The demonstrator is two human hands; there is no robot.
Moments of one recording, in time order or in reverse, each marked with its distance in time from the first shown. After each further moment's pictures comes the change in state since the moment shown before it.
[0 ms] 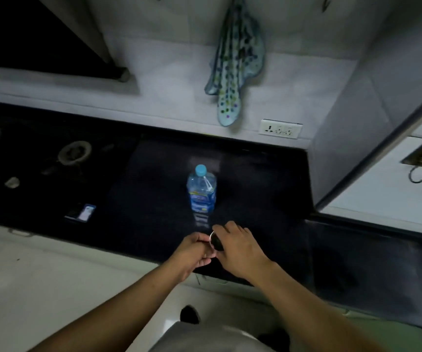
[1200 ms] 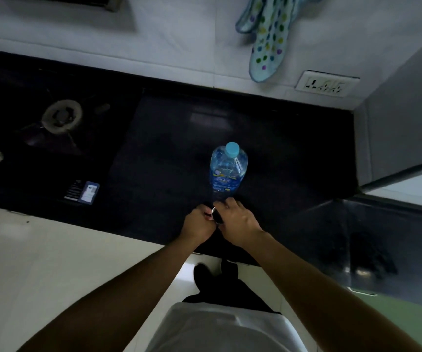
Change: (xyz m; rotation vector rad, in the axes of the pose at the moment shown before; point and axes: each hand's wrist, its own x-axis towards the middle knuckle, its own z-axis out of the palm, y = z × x) left_hand 0.112 -0.012 -0.068 0.653 0.247 0.120; right_hand 0.119 -0.015 0.080 0.097 -0.217 0.104
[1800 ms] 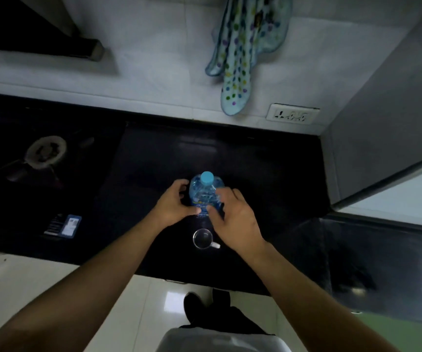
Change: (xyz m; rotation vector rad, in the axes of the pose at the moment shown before) left_hand 0.038 0.078 -0.085 -0.086 -0.107 0.328; right_hand -0.031 0.001 -0.095 0.445 0.610 0.021
